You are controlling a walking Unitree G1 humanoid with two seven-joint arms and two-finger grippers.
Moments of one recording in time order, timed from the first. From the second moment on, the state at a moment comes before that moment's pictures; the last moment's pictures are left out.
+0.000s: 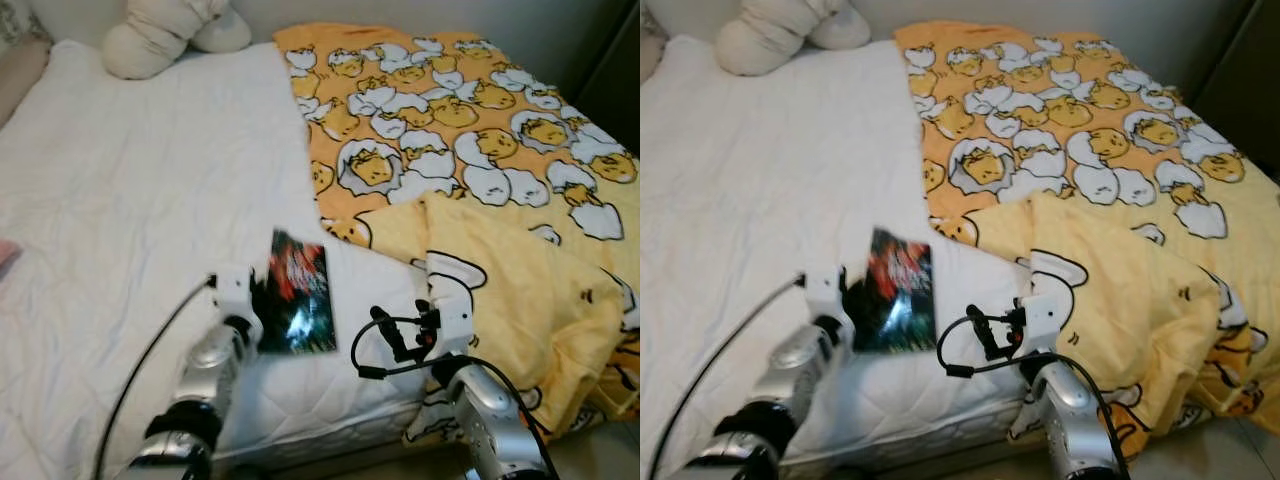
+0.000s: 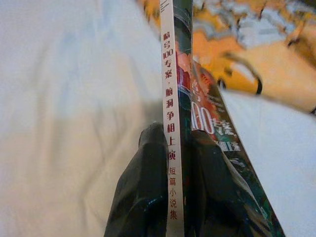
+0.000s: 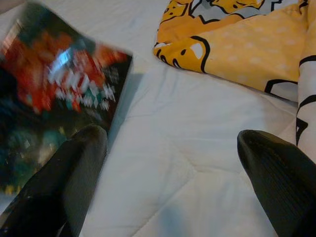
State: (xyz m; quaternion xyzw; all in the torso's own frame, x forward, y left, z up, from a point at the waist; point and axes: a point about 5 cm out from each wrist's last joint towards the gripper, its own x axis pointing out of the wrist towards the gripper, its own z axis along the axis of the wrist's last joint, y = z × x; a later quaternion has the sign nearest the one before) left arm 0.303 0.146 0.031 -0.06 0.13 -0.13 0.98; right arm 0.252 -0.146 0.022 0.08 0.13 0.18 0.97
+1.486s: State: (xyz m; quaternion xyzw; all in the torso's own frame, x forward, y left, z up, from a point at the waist) left arm 0.313 0.141 0.080 0.03 0.02 -0.05 1.00; right arm 0.274 -0.151 0.051 0.06 0.06 0.15 0.99
